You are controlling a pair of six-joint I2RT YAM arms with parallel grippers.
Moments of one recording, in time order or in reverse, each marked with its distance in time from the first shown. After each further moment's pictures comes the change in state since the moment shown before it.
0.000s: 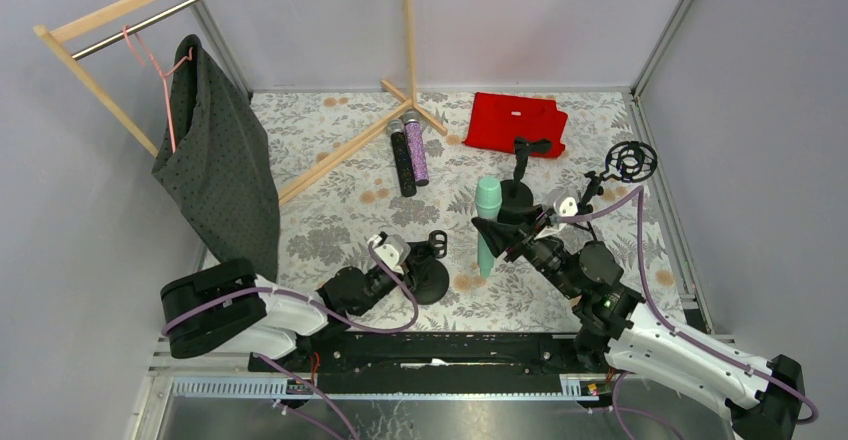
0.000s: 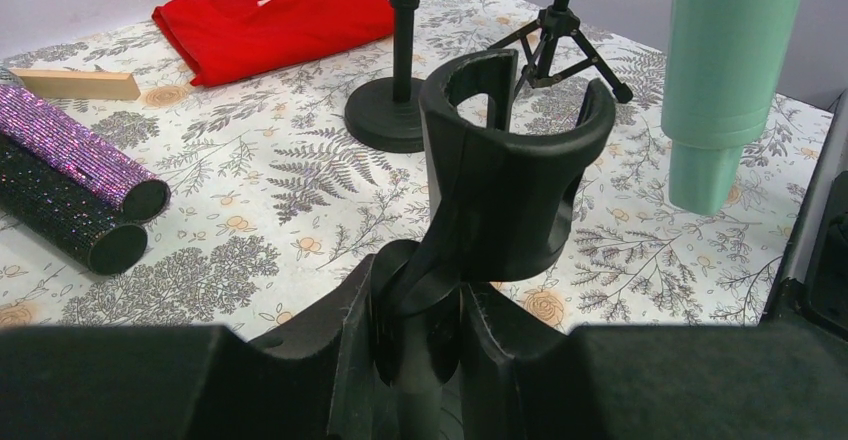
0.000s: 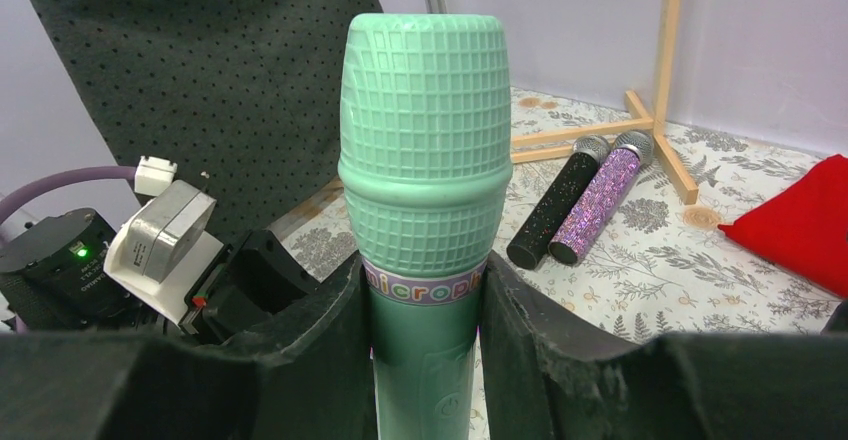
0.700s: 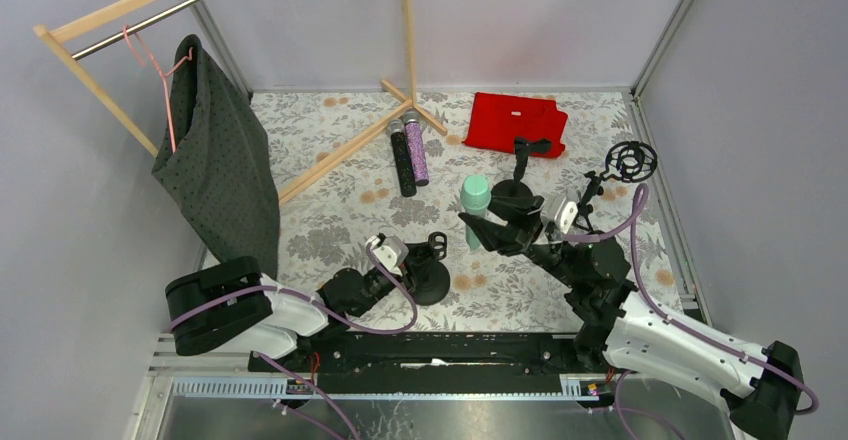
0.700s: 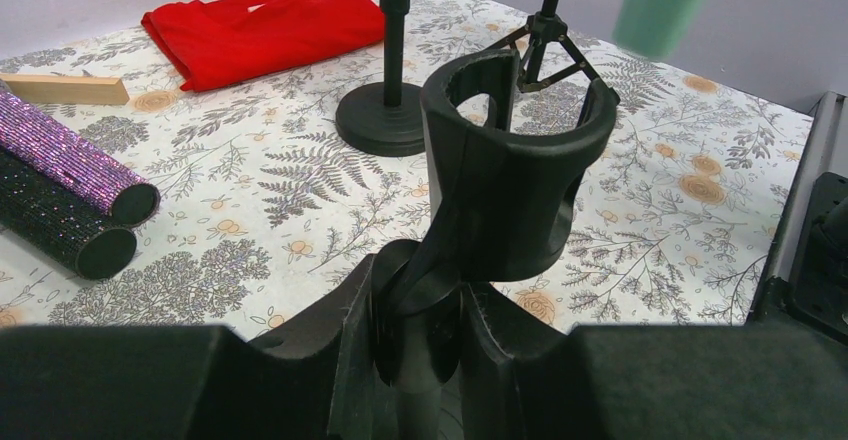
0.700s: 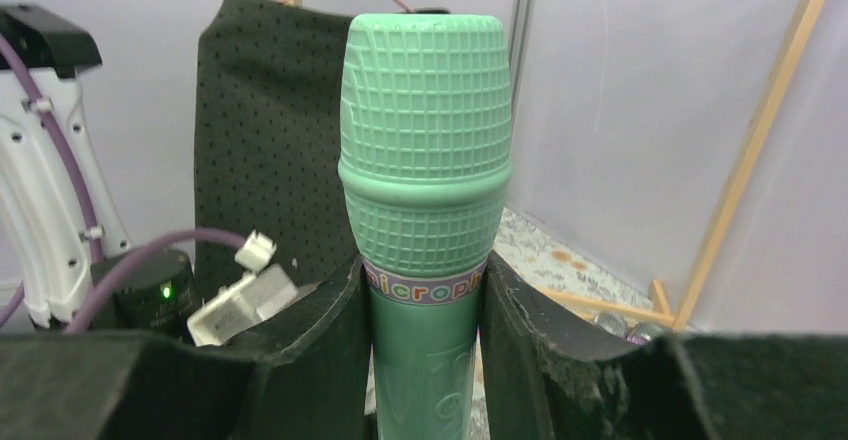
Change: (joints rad) left arm 0.001 0.034 -0.014 0.066 0.019 -0.006; right arm 0.000 0.109 0.066 0.264 -0.256 -0.222
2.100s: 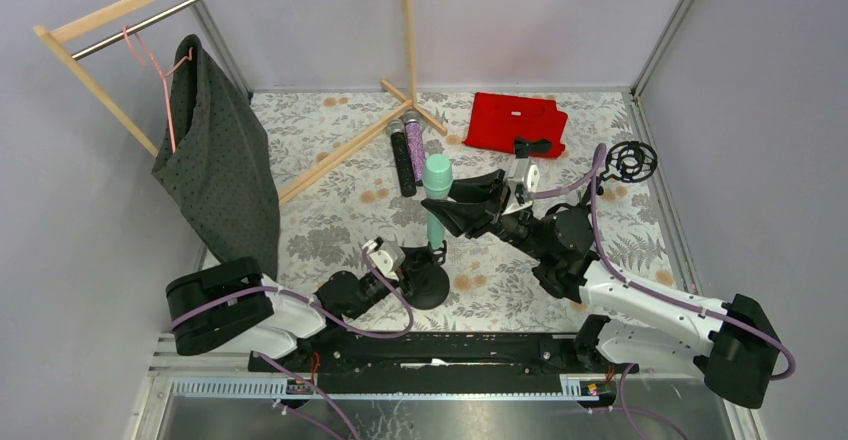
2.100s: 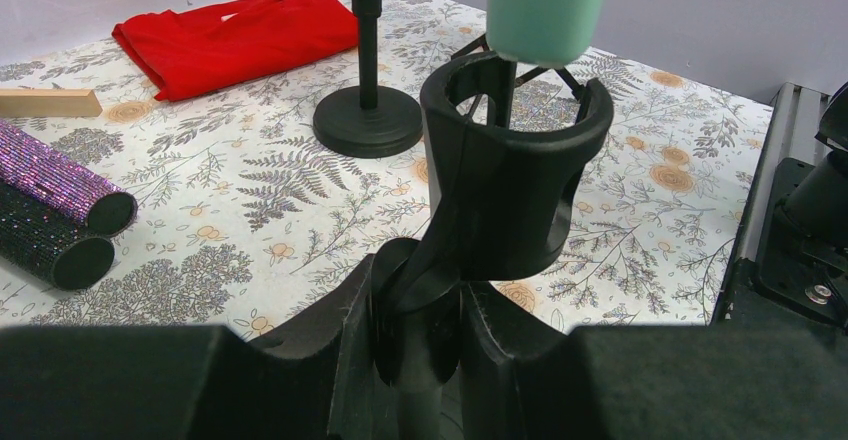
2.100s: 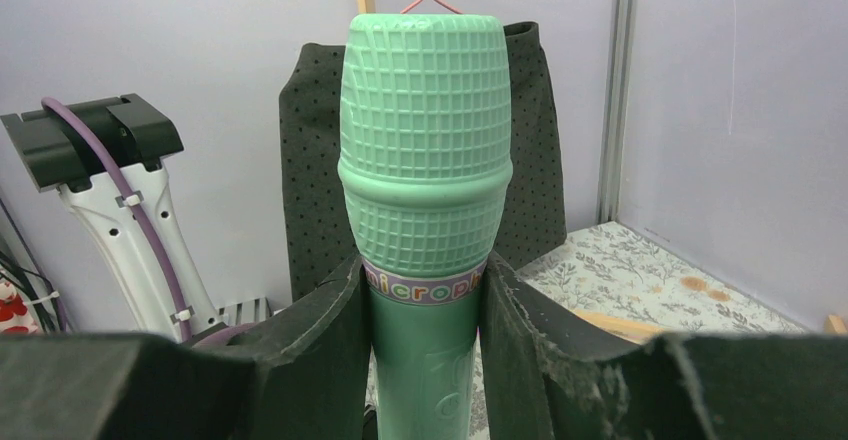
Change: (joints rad) left arm 0.001 0.002 -0.037 0.058 0.060 0.002; right arm 0.000 0.345 0.193 0.196 -0.103 0.236
